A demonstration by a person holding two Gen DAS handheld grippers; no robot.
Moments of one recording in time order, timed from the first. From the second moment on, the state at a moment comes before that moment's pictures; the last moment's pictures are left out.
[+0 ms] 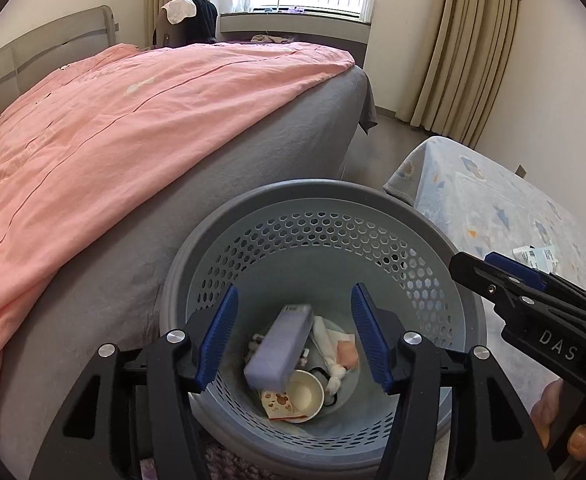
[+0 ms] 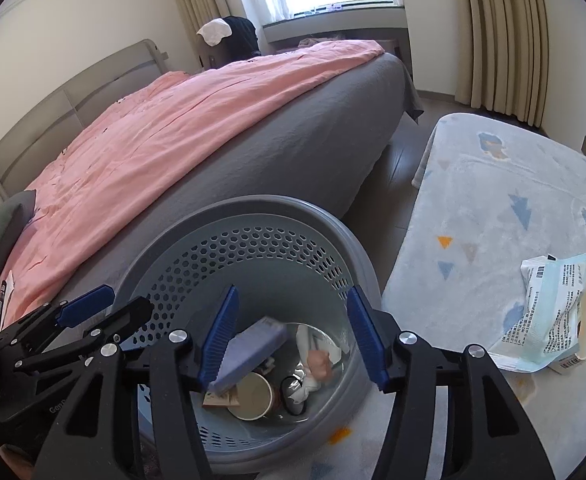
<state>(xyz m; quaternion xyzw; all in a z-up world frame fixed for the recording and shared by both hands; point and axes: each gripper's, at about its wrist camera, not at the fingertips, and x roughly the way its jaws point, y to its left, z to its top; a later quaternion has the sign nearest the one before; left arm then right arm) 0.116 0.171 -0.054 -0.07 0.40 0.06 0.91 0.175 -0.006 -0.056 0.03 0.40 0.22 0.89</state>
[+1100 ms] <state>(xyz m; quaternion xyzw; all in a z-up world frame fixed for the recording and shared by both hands) 0.108 0.170 -0.050 -0.06 0.39 0.07 0.92 0.157 -0.021 -0.054 0.05 0.41 0.19 0.89</state>
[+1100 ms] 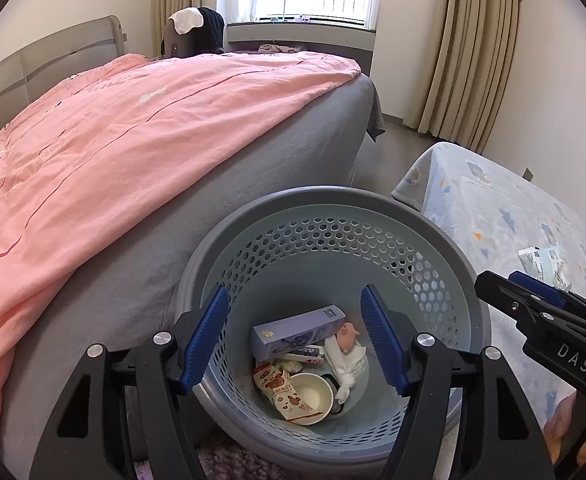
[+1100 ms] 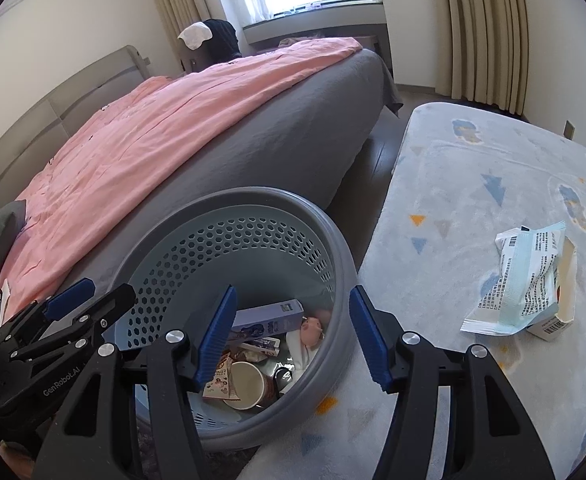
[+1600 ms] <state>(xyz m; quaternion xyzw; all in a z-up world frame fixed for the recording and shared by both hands) 0.103 0.160 -0.046 -0.06 0.38 0.06 0.92 0.140 -0.047 -0.048 0.06 0.40 0.15 0.90</state>
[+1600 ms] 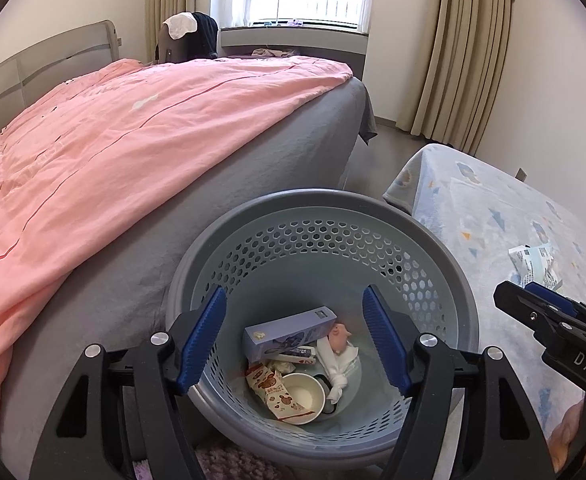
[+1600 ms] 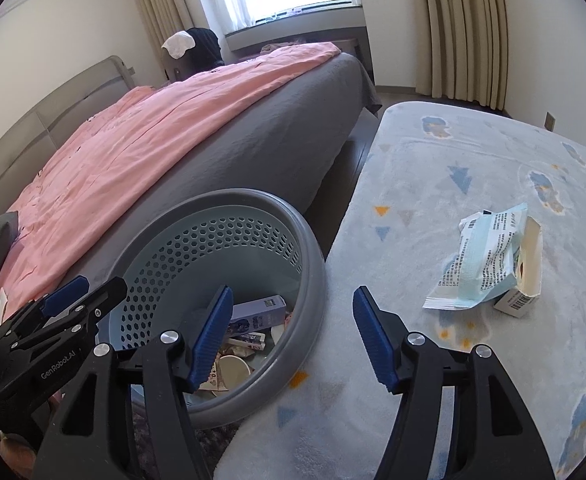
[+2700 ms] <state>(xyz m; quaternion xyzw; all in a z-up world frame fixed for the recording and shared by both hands) 0.095 0.082 -0.045 -0.03 0.38 -0.01 0.92 0.092 -0.158 -0.047 0.10 0.39 0.05 0.91</state>
